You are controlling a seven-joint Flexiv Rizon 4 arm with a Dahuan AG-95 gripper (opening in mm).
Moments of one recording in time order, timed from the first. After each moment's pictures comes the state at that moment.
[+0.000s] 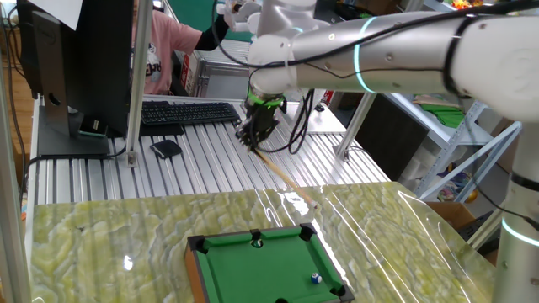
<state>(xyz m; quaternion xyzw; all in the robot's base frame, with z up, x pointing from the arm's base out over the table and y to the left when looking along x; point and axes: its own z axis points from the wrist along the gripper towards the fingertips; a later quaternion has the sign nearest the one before) 0.735 0.034 0.190 -0.12 0.99 -0.07 0.07</state>
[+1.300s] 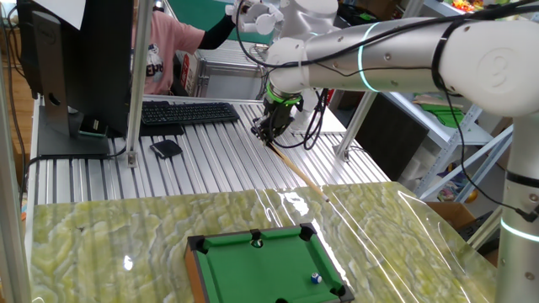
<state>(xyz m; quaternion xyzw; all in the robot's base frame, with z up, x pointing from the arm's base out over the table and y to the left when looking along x) 0.765 -0.024 0.178 -0.11 0.99 -0.07 0.09</state>
